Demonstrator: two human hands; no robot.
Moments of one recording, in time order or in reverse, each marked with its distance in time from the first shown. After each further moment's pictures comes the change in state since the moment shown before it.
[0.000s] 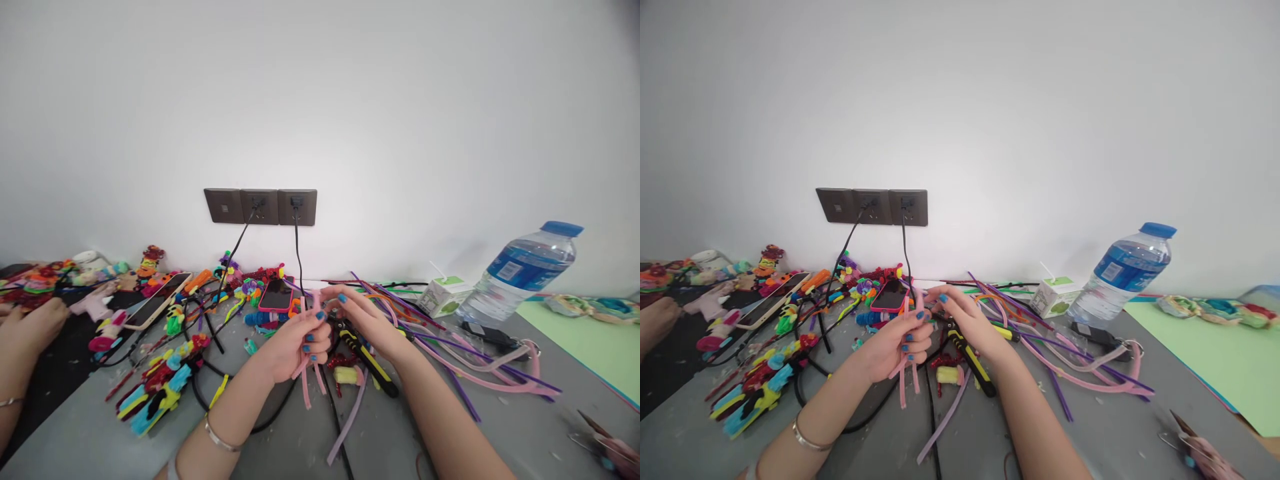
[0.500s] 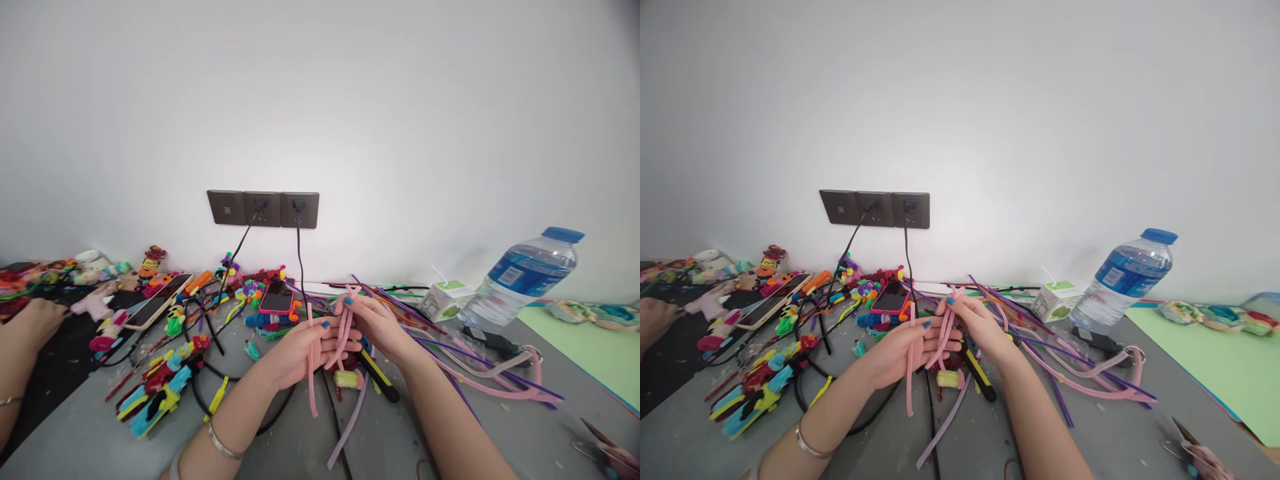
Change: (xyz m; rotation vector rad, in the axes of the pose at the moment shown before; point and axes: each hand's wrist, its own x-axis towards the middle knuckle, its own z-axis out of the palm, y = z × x) left_hand 0.003 -0.009 0.007 0.057 0.046 0.003; right_hand 0.000 0.002 -0.005 0.221 0.026 0.104
